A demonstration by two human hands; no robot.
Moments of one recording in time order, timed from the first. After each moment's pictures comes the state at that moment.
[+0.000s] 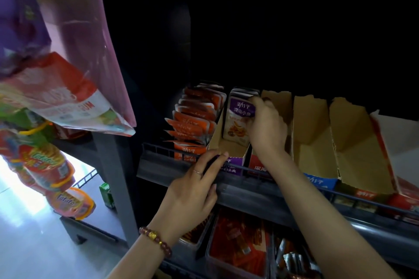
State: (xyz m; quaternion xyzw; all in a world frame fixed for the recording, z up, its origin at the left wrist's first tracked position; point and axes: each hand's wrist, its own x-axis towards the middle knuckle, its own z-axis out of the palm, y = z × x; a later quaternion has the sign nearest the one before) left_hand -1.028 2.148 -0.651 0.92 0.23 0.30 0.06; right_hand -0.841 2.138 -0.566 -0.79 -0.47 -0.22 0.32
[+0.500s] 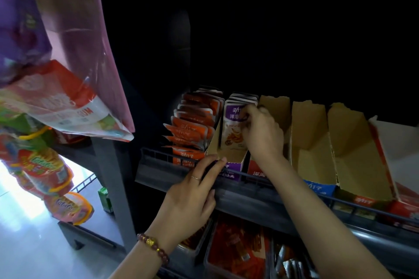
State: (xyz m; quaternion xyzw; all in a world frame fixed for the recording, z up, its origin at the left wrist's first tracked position) left_hand -1.027 2.146 -0.649 0.92 0.24 0.30 0.05; right_hand -0.842 2.136 -0.564 -0.78 -0.50 -0.19 0.31
